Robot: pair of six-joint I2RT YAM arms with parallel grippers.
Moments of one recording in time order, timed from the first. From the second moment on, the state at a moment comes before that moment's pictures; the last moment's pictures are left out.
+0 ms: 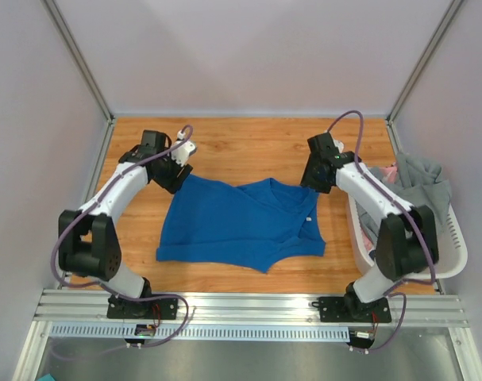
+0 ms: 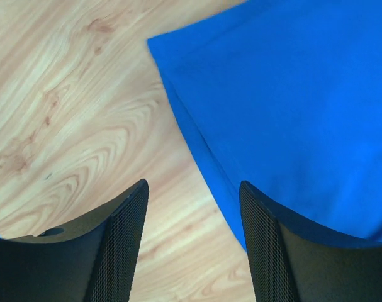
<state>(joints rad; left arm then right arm) -0.16 1.49 1.16 -0.65 0.17 0.53 0.32 1.53 1.19 -0.71 0.19 0.63</state>
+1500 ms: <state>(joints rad) -0.07 2.06 1.50 -0.54 0.11 0.27 0.21 2.08 1.75 -0.74 0.23 0.53</state>
